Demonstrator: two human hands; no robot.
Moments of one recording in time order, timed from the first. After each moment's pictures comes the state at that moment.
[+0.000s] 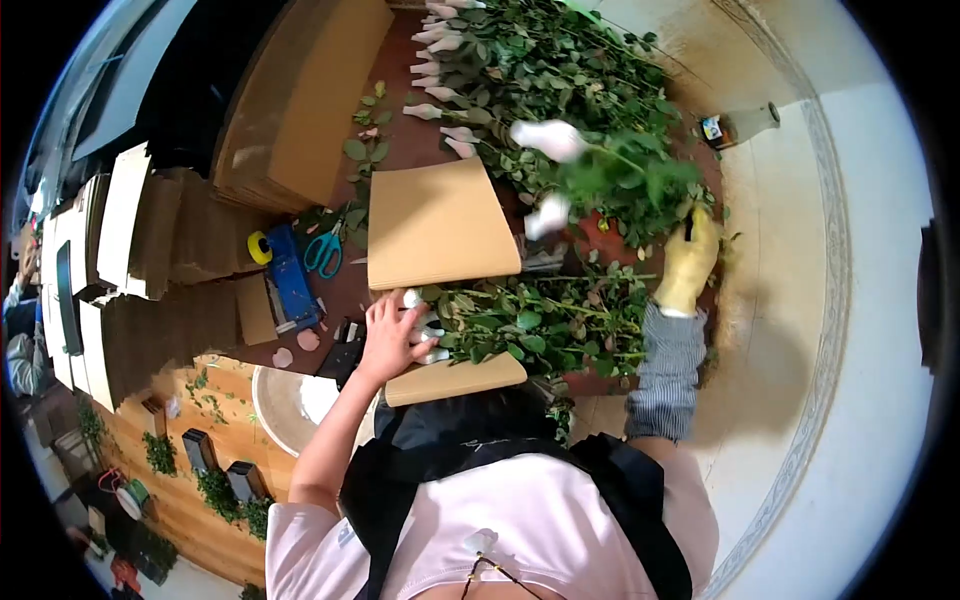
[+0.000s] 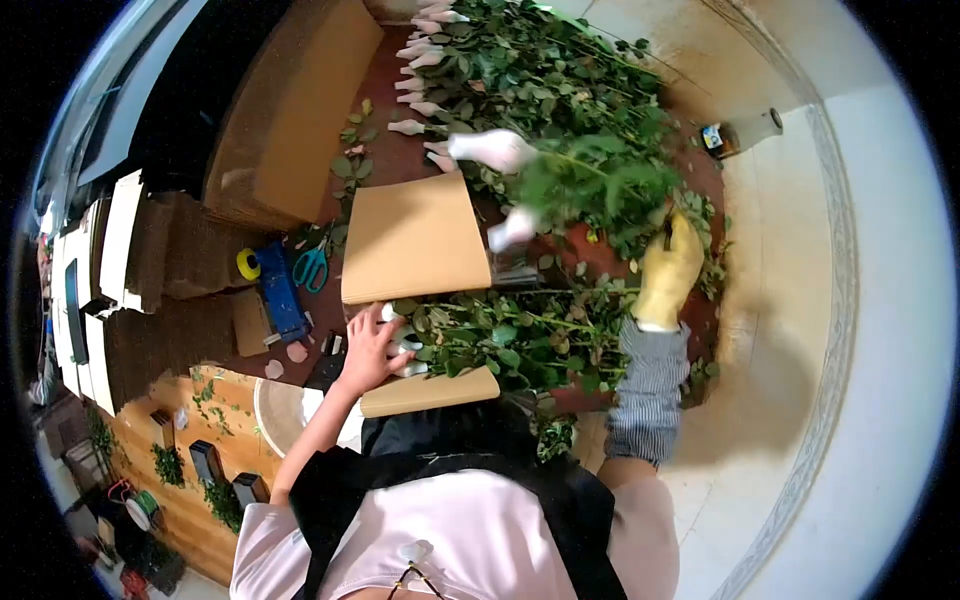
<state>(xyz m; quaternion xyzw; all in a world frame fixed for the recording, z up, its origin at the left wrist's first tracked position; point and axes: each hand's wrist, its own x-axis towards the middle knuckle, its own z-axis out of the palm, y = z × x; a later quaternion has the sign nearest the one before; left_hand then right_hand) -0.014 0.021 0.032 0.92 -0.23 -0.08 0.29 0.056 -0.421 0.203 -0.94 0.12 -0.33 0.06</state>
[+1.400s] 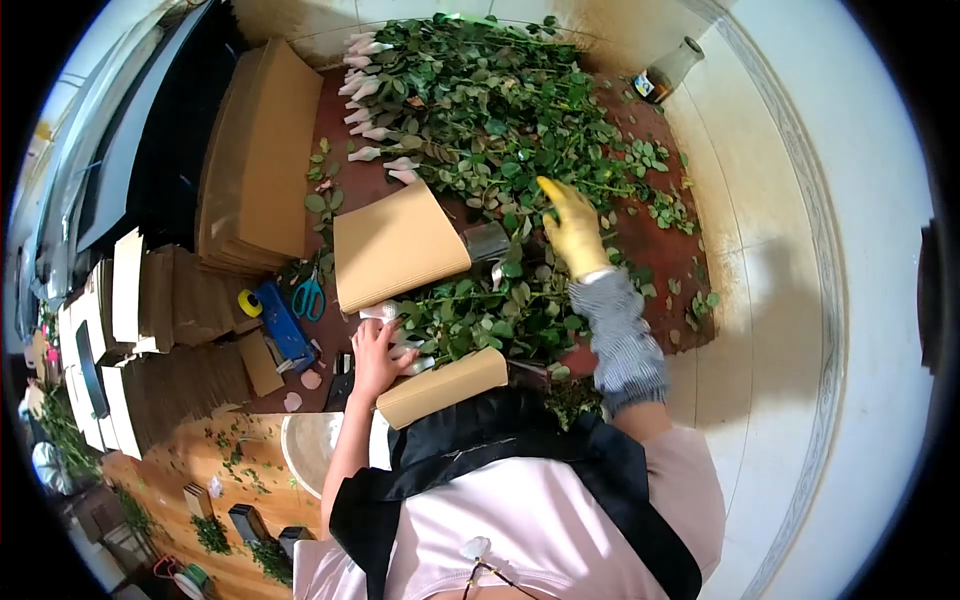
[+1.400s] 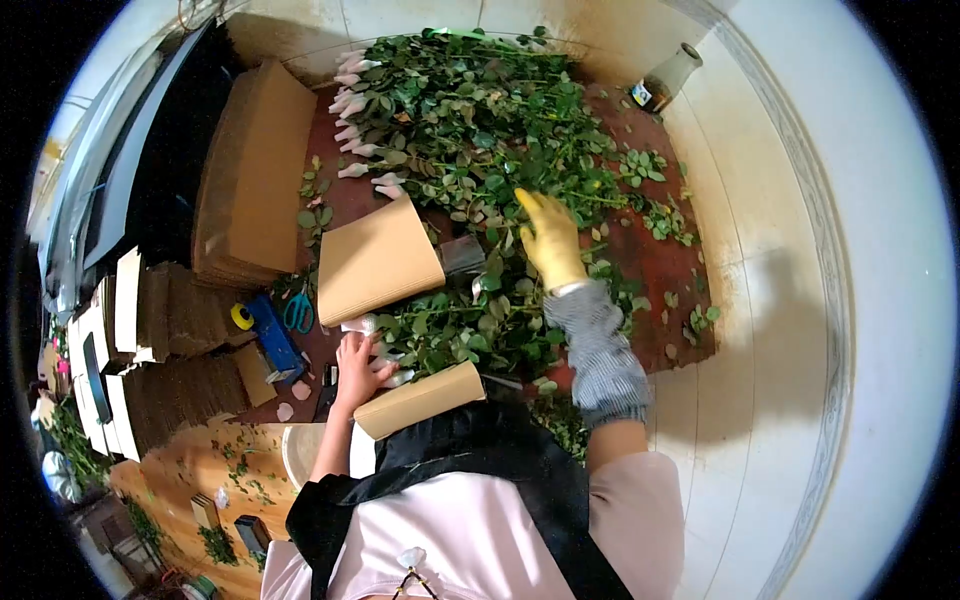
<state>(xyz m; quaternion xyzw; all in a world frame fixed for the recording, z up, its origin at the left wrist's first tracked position) -0.012 0.019 0.035 0.92 -0.25 -0.04 0.30 0.037 -0.386 0.133 -0.98 0.09 -0.09 0.15</state>
